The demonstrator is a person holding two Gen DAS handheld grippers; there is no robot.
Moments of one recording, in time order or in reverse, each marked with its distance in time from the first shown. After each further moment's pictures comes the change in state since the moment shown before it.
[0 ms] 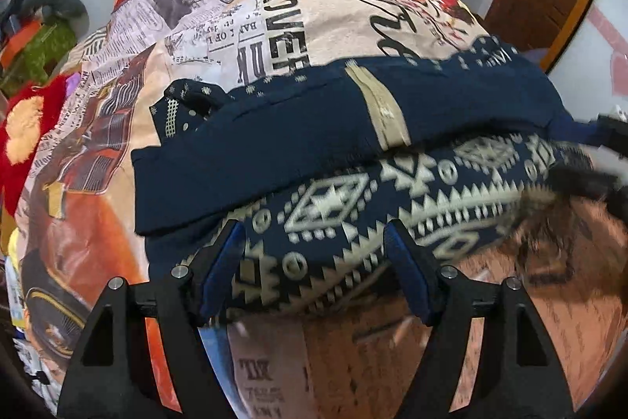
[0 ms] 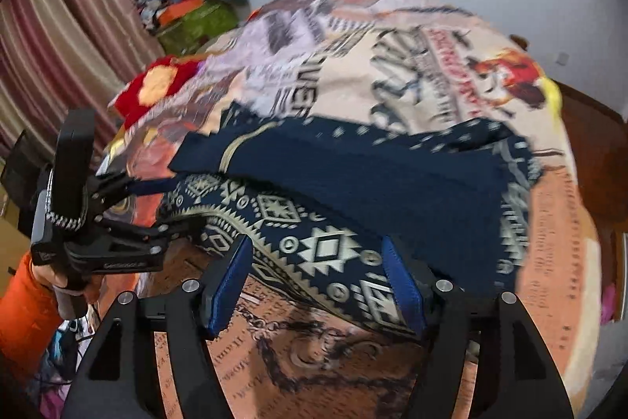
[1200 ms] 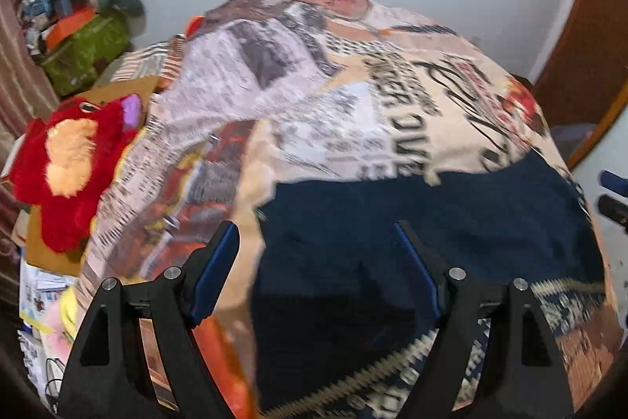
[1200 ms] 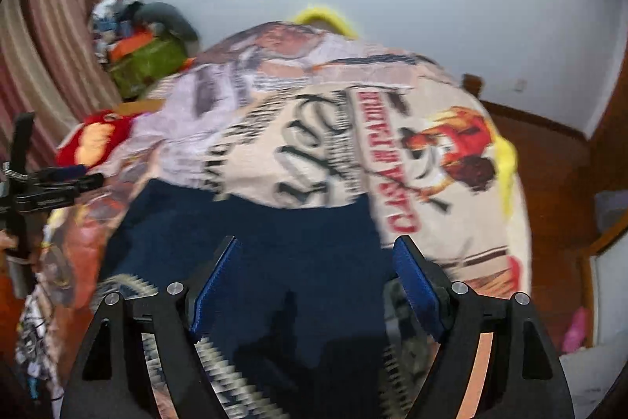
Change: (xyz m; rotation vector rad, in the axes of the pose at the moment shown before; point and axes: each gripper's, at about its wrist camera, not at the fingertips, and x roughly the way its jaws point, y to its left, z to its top) left arm -0.018 0.098 0.093 -0.143 -0.114 0.099; right arm 0.000 -0.067 0.090 0.044 -0.126 -0.113
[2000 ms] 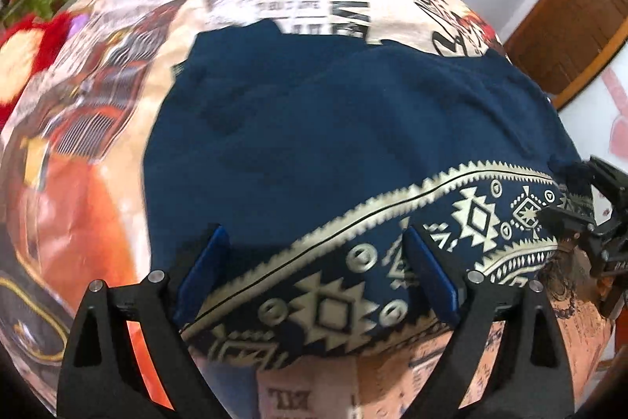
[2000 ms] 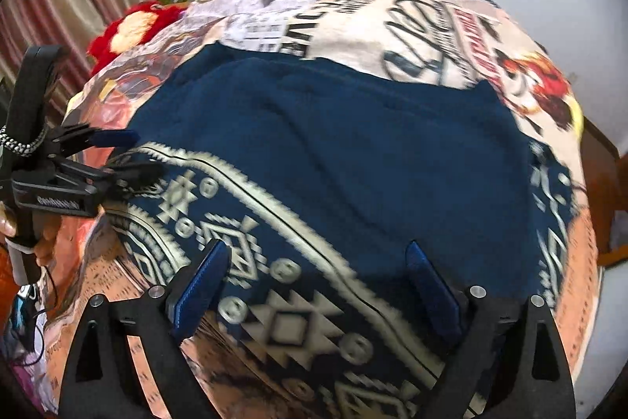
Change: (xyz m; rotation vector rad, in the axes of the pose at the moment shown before) left arm 0.033 -0.023 -0.098 -0.060 0.158 -0.177; right arm 0.037 0.049 -0.084 -0.136 0.226 0.029
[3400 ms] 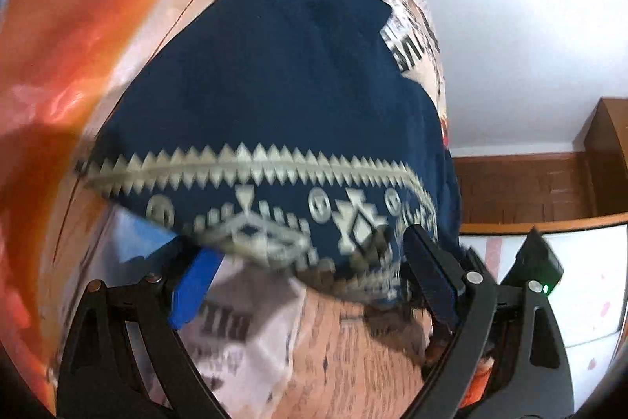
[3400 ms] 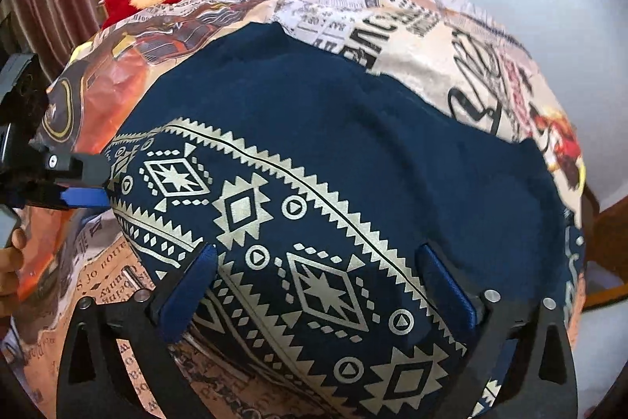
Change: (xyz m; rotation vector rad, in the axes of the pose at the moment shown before) left arm 0.011 0.077 -0.069 -0.708 0.016 -0.509; right arm 0.028 0.073 0.016 -0.174 0.032 -0.057
